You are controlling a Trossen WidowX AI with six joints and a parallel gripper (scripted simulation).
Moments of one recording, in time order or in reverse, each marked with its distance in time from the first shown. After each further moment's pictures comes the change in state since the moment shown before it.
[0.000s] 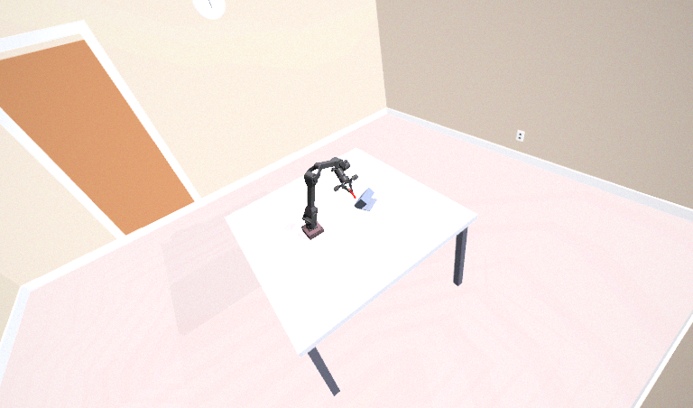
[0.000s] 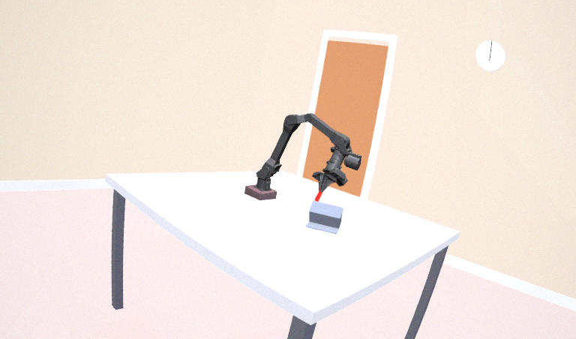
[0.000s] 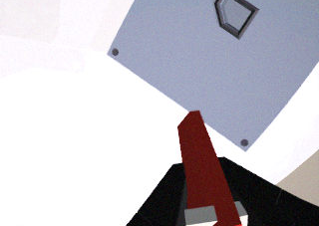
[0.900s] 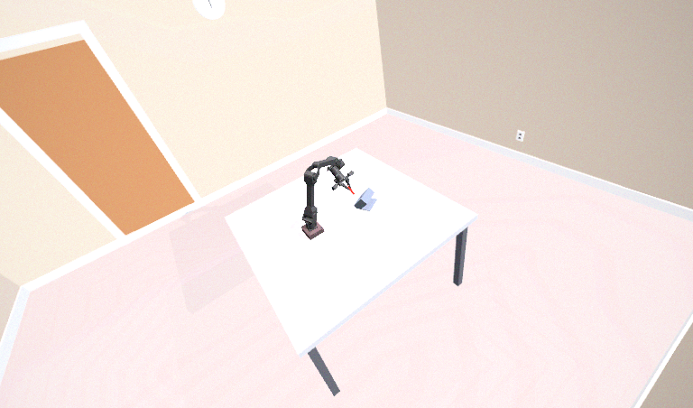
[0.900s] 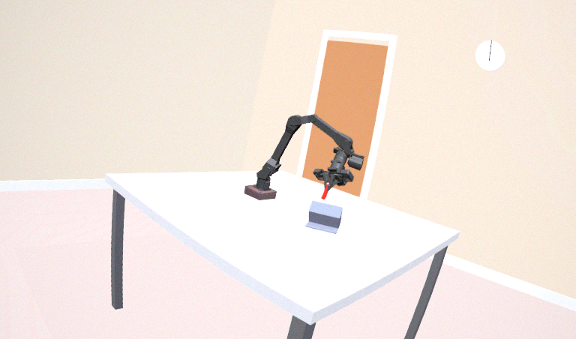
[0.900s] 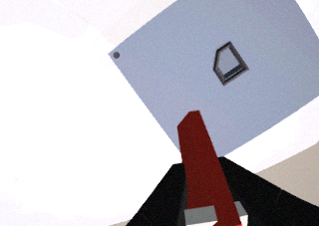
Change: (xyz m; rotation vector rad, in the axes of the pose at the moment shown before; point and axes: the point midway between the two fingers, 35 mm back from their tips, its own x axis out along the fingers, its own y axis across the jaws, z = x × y) arm -0.023 0.006 0.026 -0.384 0.048 -0.125
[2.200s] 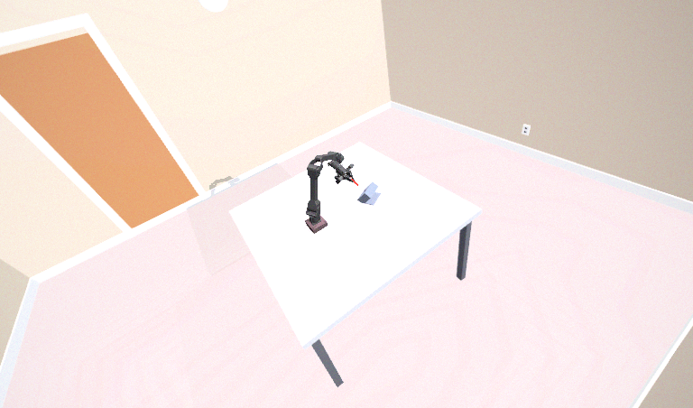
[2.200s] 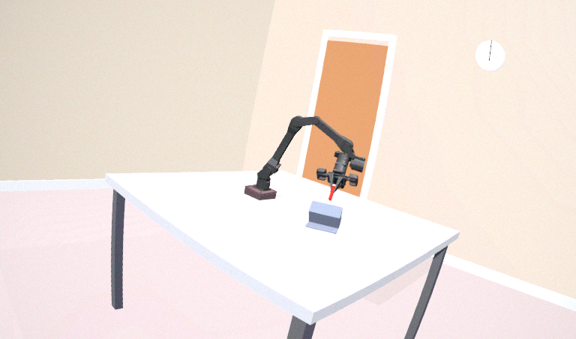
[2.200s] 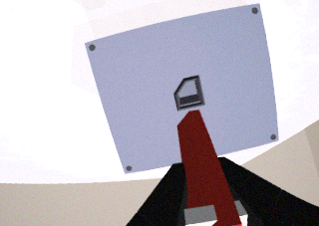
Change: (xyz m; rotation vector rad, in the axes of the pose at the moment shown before) arm -0.011 -0.009 0.026 -0.403 0.082 -0.129
